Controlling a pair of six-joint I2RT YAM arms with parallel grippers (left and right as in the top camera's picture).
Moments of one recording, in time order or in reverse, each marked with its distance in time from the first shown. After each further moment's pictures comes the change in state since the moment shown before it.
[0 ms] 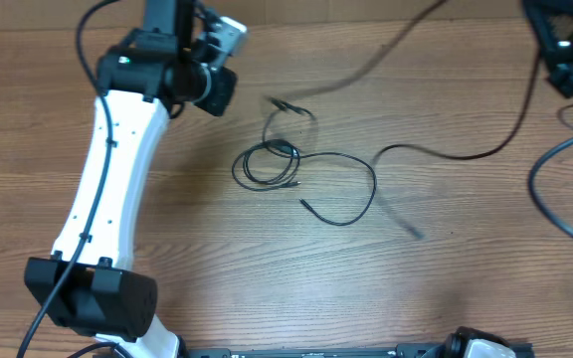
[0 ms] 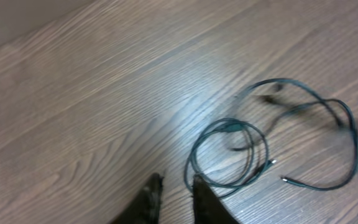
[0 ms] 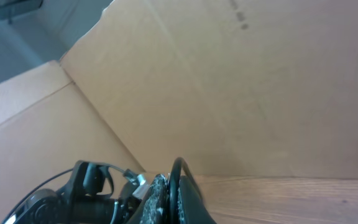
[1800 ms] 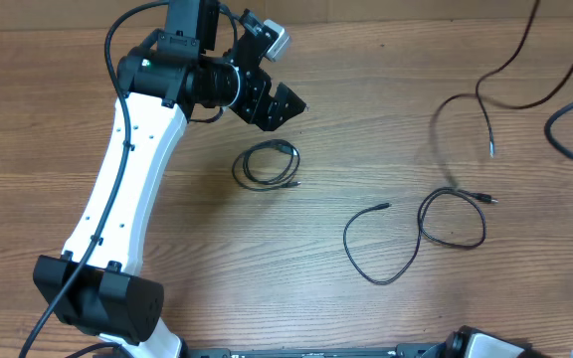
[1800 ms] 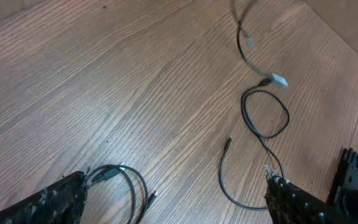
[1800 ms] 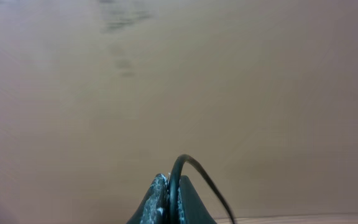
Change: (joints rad) left arm -0.097 0.000 0.000 0.033 0.428 -0.023; right arm -0.066 0.165 0.000 0.144 0.374 -0.272
